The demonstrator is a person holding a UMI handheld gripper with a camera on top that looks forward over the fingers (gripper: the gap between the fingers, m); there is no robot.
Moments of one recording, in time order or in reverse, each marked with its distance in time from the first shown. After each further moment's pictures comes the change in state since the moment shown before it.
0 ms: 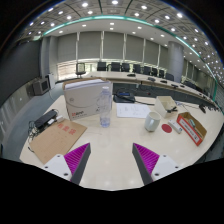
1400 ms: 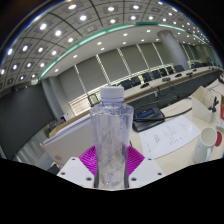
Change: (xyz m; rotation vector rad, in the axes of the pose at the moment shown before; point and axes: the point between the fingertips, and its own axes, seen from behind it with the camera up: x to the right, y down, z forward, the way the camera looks) arm -0.023 -0.163 0.282 0.259 -0.307 0.357
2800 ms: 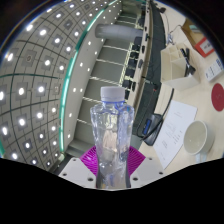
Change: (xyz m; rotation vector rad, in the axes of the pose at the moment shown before) arm 0.116 -0.166 -0.075 0.193 -0.243 0.873
